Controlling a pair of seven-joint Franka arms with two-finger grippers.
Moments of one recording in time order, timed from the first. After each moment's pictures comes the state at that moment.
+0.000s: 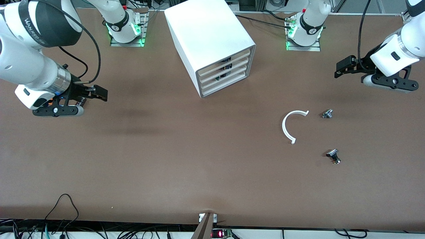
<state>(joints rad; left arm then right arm) -0.04 -0.03 -0.04 -1.68 -0.13 1.52 0.05 0.11 0.20 0.10 -1.54 0.01 1.64 0.19</state>
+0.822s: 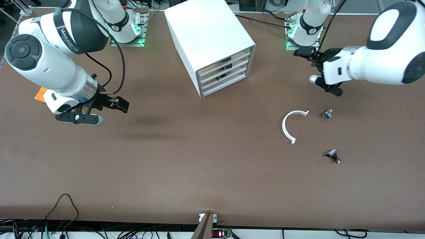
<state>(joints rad) -0.06 0.12 -0.11 -1.71 -0.47 1.27 0.16 0.20 0.27 0.10 -1.52 0.01 1.79 0.41</state>
